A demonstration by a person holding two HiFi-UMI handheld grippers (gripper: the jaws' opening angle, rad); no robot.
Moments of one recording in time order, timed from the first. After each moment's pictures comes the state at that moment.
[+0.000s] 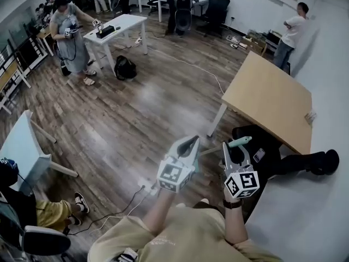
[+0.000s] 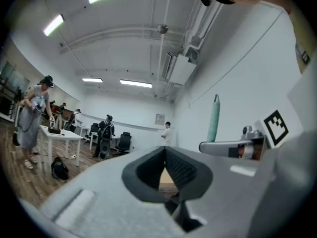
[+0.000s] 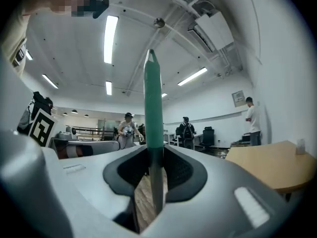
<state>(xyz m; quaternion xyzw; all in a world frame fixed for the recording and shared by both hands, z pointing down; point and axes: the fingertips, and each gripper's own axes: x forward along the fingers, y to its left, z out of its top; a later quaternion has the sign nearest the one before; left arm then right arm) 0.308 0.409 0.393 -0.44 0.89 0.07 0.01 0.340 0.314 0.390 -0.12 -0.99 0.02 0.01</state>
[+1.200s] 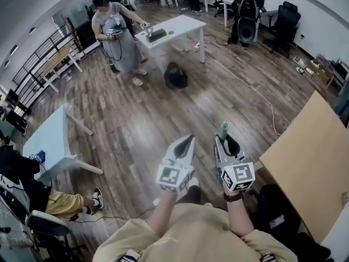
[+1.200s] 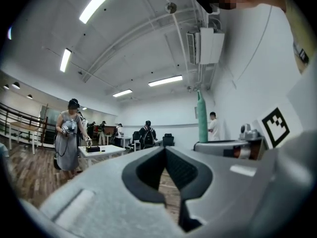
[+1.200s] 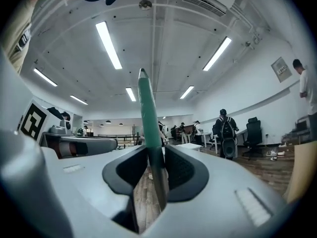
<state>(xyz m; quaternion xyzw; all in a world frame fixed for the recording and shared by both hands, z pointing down) -0.110 0.386 0.384 -0.19 0.98 0.01 0.01 -0.134 0.297 0.392 -0.36 -0.93 0.04 -0.01</state>
